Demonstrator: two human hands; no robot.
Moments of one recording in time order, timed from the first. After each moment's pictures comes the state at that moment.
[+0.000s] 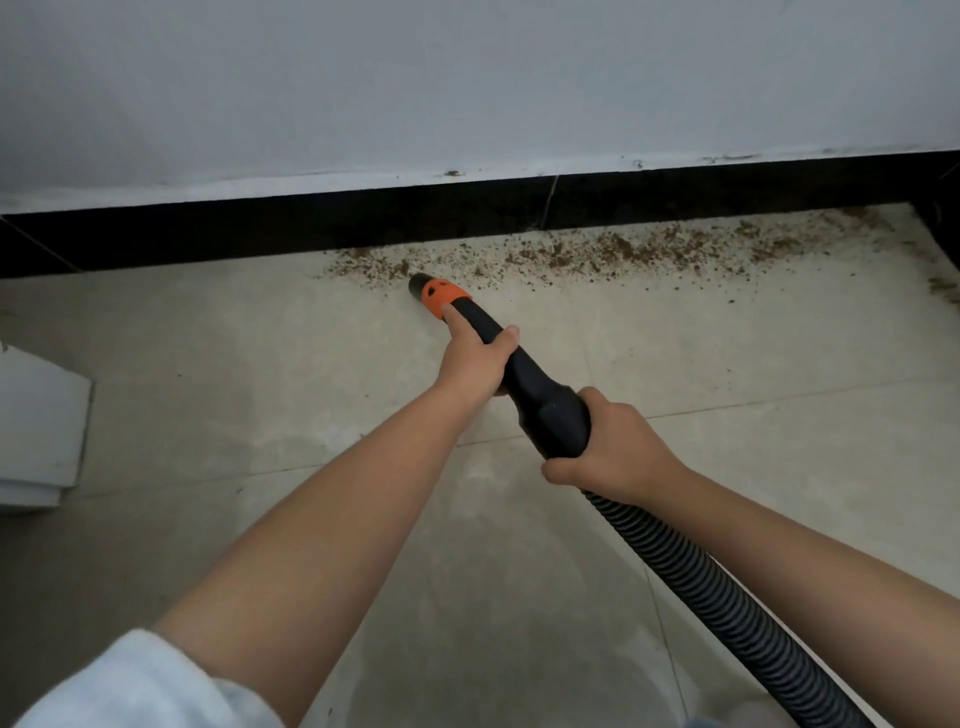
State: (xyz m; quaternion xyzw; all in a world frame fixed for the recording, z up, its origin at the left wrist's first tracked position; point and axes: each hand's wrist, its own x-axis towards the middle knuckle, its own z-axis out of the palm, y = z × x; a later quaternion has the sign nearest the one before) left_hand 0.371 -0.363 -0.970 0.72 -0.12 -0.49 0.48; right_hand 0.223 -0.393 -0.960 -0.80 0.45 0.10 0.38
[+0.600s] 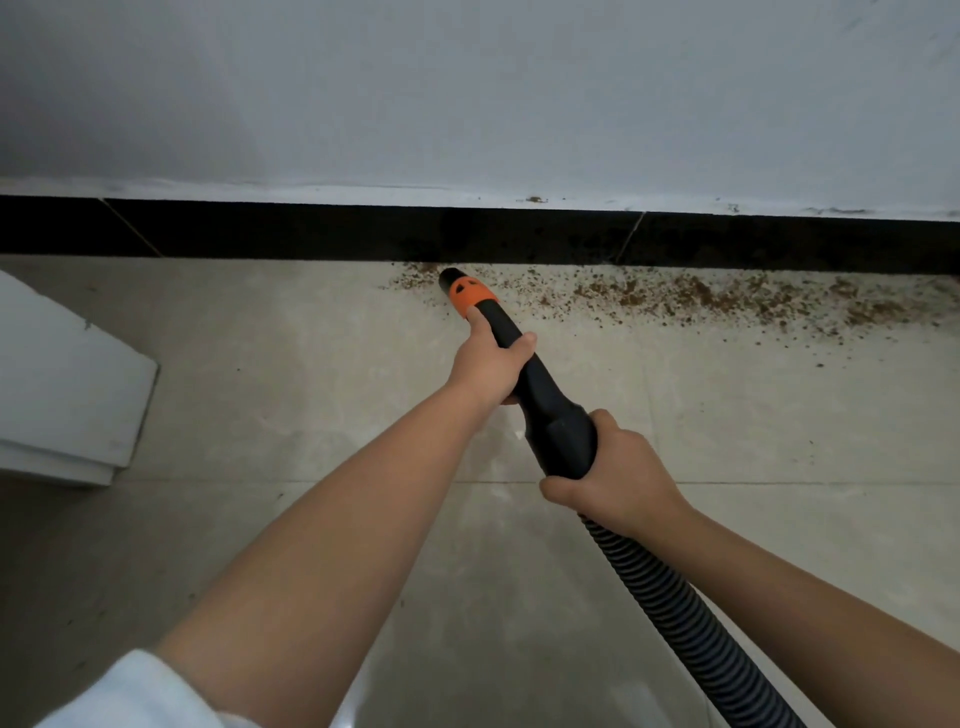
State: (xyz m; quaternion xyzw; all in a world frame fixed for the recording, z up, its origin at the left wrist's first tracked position) left_hand 0.428 -0.364 -0.979 0.75 -0.10 -0.45 0.47; right_hand 0.279 -0.391 -0.976 -0.81 0.43 0.09 0.39
